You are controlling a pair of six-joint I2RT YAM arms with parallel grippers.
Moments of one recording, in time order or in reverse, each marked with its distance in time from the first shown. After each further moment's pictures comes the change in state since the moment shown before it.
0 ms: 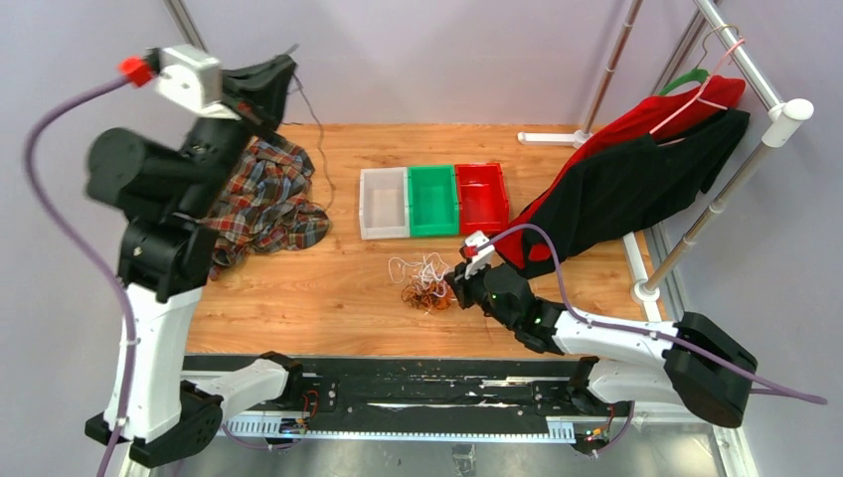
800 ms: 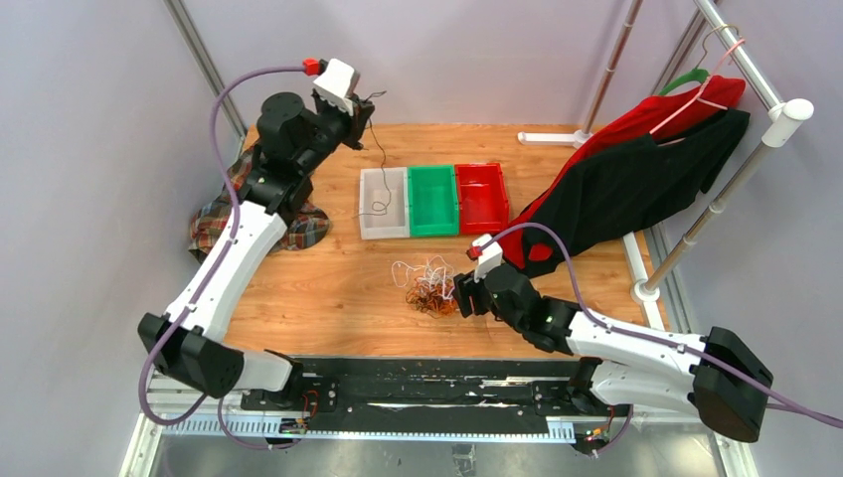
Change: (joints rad) left arm 0.000 0.240 -0.394 0.184 0.035 0.027; right arm 0.000 -0.136 0.048 -0.396 0.063 0.054
